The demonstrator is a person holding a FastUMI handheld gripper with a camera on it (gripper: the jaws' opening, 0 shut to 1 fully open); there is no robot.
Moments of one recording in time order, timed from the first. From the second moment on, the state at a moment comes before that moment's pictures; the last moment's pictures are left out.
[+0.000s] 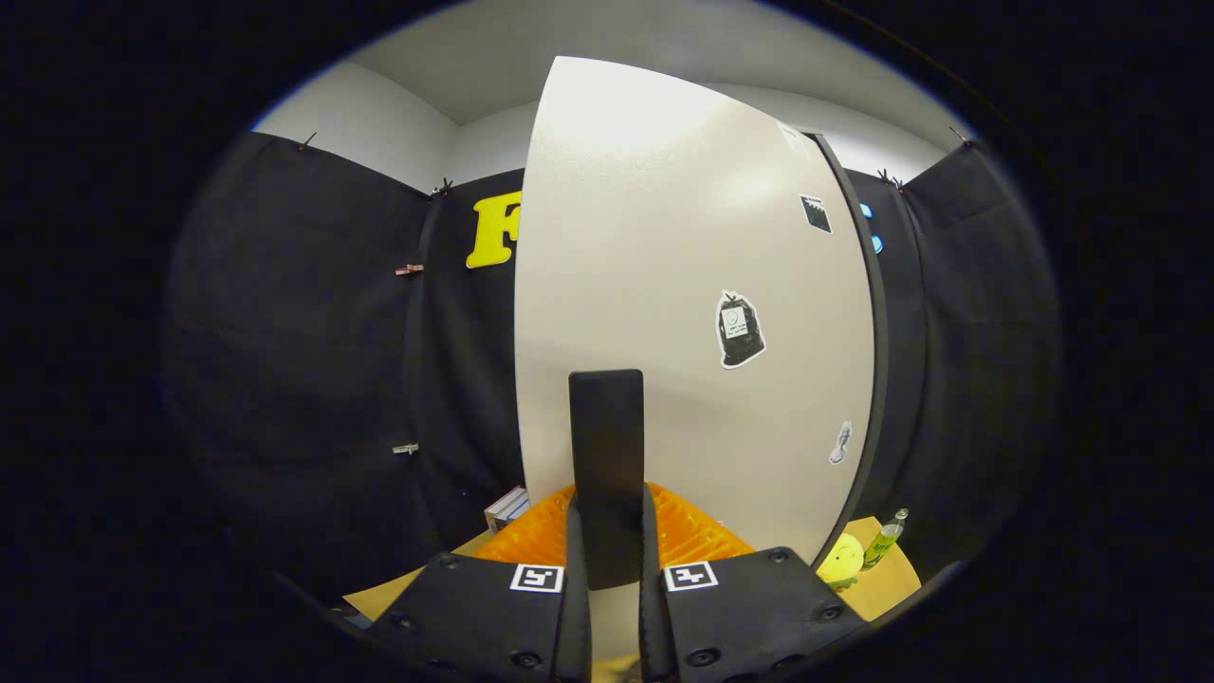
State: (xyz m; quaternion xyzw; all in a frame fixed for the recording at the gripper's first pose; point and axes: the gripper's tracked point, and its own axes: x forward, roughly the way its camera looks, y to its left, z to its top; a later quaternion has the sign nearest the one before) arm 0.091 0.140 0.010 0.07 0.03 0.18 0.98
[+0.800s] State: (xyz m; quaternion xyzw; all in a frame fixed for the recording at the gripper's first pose) arm 0.040 0.029 0.008 0.08 0.04 0.13 0.99
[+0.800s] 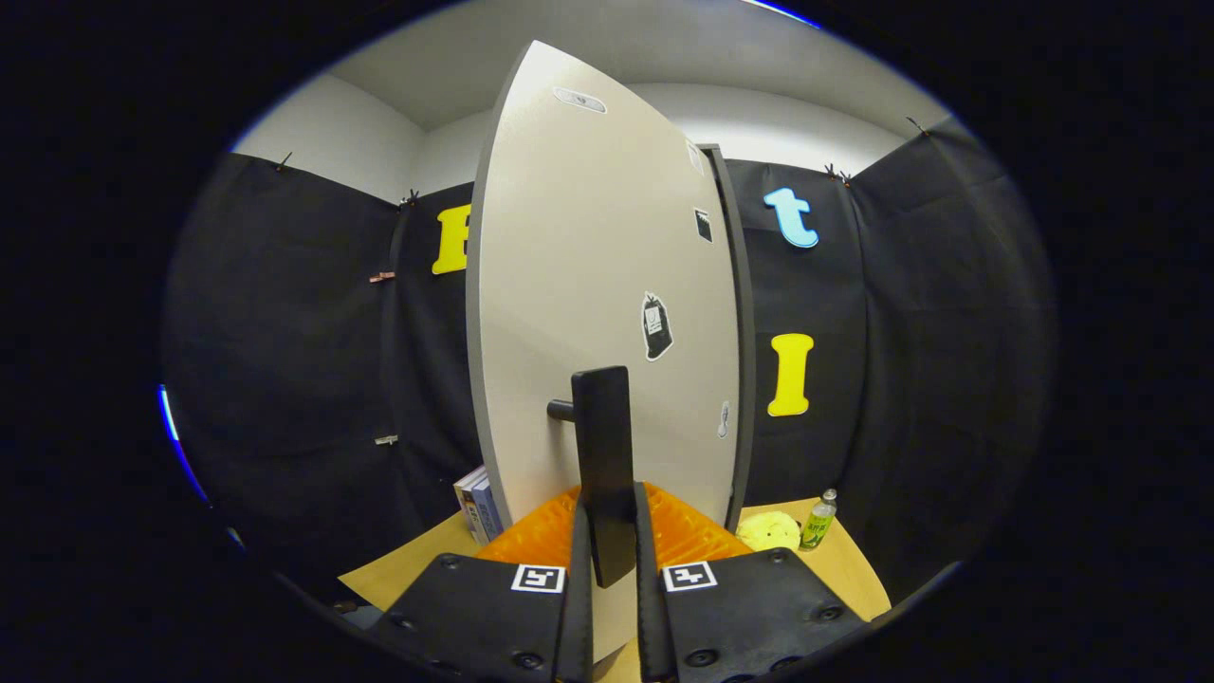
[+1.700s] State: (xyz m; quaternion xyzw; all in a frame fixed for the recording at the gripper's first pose) arm 0.036 -0.064 0.001 0.09 0.06 0.03 0.99
